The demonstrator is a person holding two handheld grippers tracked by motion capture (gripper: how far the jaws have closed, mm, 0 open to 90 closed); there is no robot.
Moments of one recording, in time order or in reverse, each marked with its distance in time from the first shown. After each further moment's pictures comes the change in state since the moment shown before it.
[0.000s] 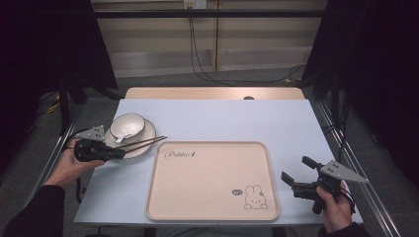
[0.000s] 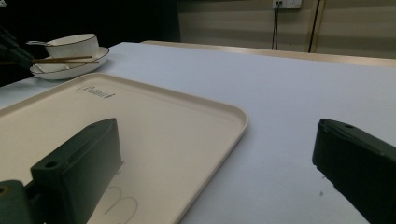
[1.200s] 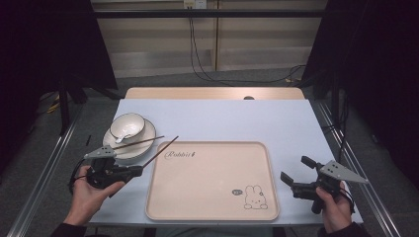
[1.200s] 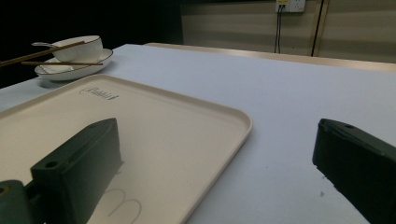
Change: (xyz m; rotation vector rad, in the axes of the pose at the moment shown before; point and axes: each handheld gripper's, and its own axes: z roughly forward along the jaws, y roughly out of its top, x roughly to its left) left arm -0.117 0.026 0.013 -0.135 0.097 -0.397; right arm 0.002 0.001 0.000 -0.005 0.016 -0.009
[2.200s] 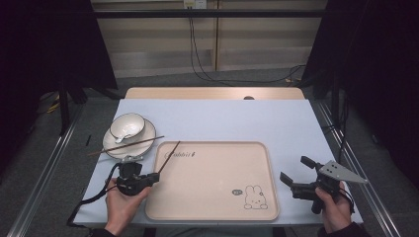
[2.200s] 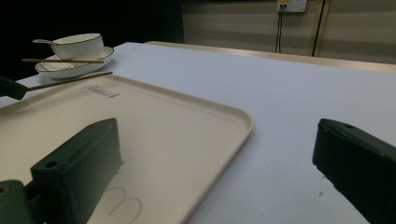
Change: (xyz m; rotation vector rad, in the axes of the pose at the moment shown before) left arm -0.046 -0.008 0.059 0.075 0.273 -0.259; right arm 0.001 0.000 0.000 0.006 0.000 -0.017
